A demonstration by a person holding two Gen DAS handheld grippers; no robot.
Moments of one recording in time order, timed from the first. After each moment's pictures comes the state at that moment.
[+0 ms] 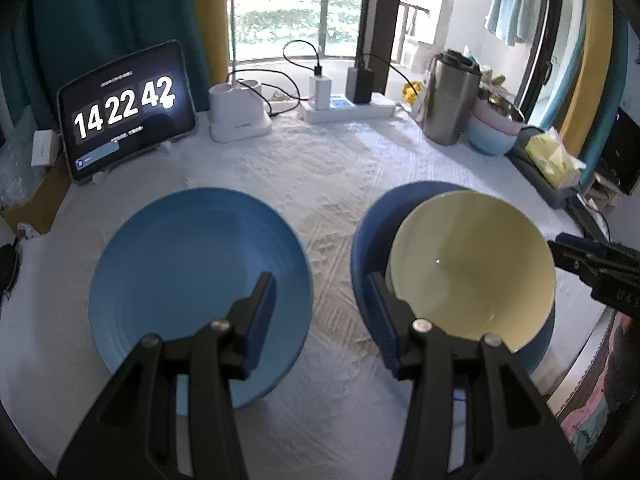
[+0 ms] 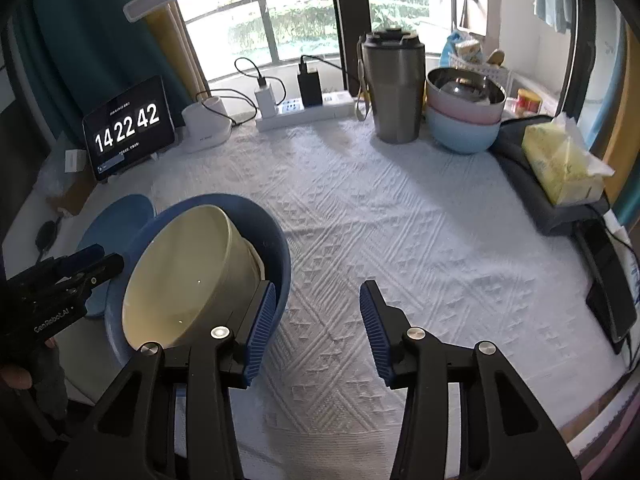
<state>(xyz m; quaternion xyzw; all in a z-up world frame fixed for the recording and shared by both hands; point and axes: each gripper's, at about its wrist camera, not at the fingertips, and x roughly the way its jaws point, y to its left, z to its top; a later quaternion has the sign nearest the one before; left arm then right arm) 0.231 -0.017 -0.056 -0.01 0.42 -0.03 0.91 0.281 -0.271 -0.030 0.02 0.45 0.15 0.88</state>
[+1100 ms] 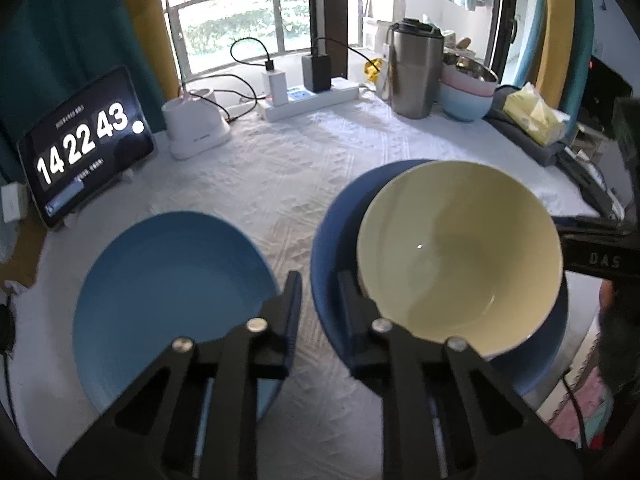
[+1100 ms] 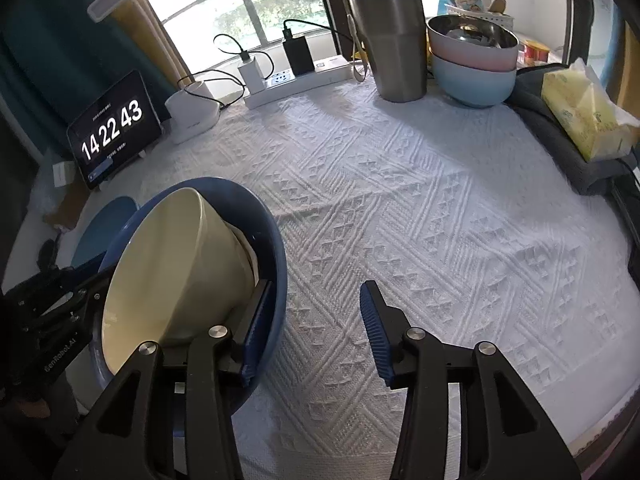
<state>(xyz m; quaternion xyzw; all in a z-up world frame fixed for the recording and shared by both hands) 0.251 -0.037 -0.066 0.05 0.42 -0.09 0.90 0.307 -0.268 -0.067 0.08 0.48 0.14 0.86</state>
